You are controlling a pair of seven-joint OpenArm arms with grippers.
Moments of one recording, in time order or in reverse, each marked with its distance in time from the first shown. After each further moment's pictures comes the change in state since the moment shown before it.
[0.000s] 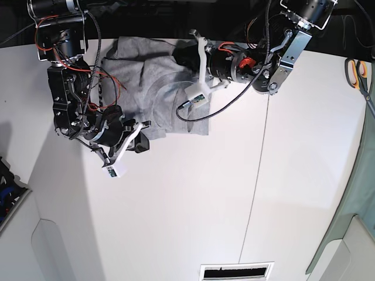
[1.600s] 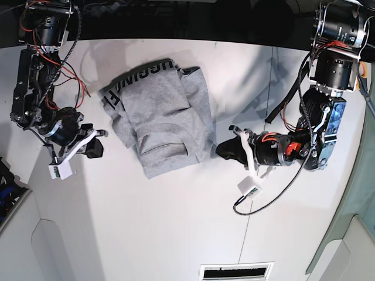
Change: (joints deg) left arm -17.6 -5.5 -13.4 -4.9 -3.4 -0.2 3.5; right arm -5.5 1.8 19.7 13.7 5.2 0.2 -11.1
